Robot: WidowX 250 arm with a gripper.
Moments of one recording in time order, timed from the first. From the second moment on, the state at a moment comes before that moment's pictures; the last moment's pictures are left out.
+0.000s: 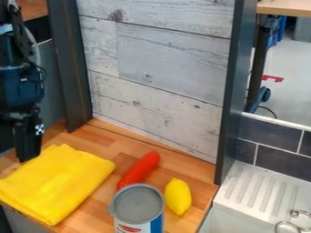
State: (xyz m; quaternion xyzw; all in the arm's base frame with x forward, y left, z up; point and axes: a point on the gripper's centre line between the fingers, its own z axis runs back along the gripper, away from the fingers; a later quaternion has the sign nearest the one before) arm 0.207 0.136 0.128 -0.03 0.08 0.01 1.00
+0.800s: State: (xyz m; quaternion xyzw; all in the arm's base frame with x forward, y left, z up) arm 0.249 0.176 0.073 0.03 0.04 0.00 1.00
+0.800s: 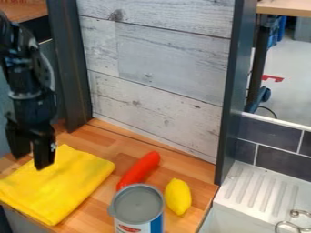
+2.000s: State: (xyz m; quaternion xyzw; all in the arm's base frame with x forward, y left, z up) arm 0.300 0.197 0.003 0.01 0.08 0.01 1.00
